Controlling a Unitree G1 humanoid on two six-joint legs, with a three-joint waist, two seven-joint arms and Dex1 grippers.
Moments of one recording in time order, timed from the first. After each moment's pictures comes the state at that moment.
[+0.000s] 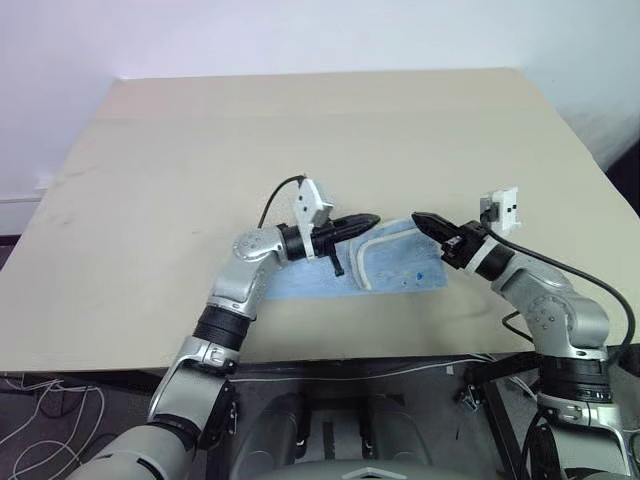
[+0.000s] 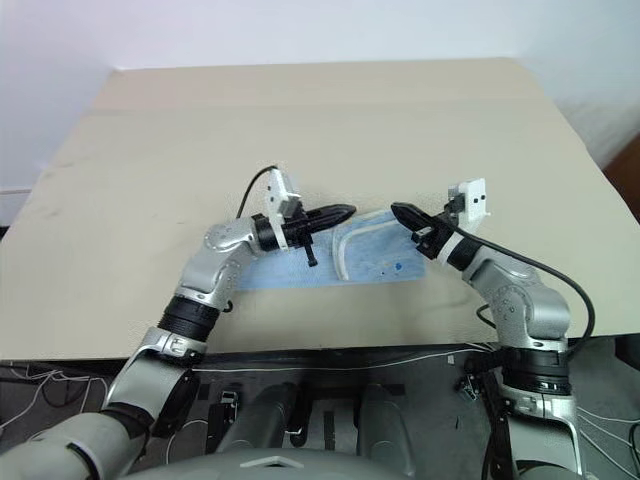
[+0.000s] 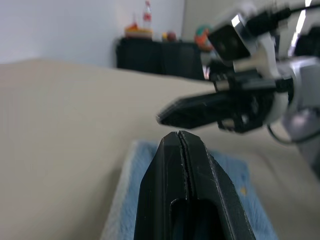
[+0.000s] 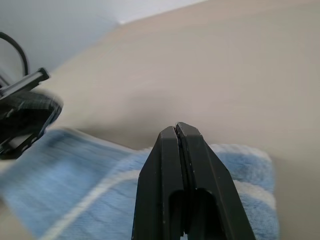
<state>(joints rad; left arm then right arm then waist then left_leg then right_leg) -0.67 0.12 -0.18 0.39 -0.30 0.07 -0.99 -0.34 -0.45 -0.19 -0.04 0.56 0.58 0.63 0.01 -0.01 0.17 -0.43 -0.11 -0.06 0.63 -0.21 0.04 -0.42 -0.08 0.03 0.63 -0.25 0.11</state>
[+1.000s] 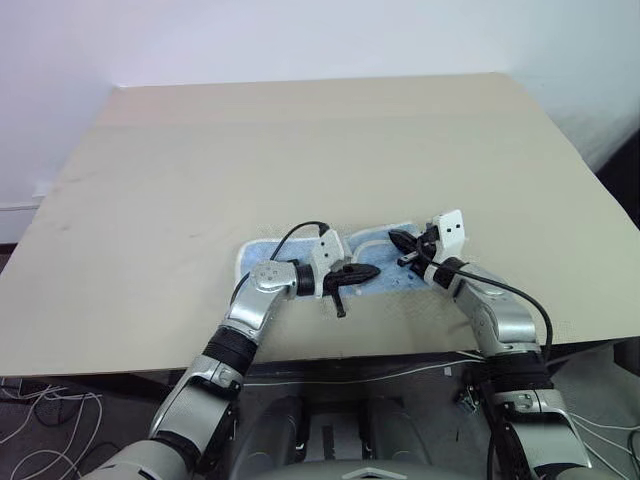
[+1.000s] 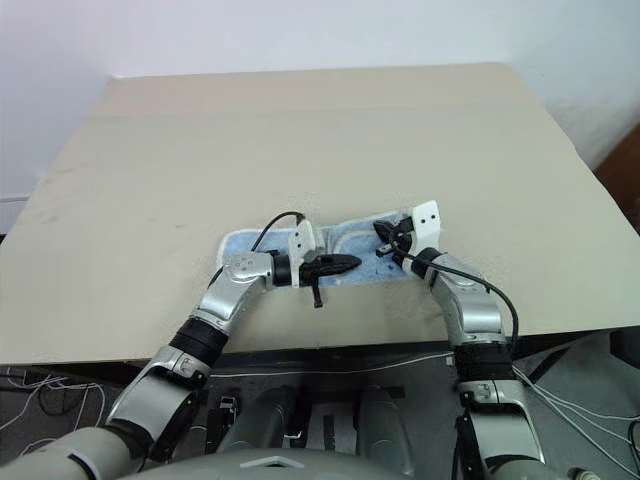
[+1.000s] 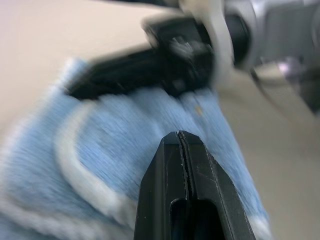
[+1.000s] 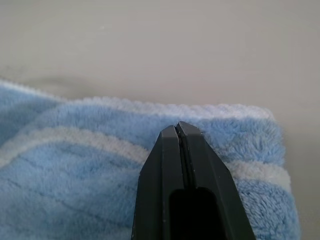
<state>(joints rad) -0.56 0.10 -0.24 0.41 -0.18 0.05 -0.94 -0.40 -0.33 -0.07 0.22 0.32 0.35 0.58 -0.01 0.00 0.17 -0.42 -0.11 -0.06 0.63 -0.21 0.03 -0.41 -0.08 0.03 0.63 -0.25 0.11</state>
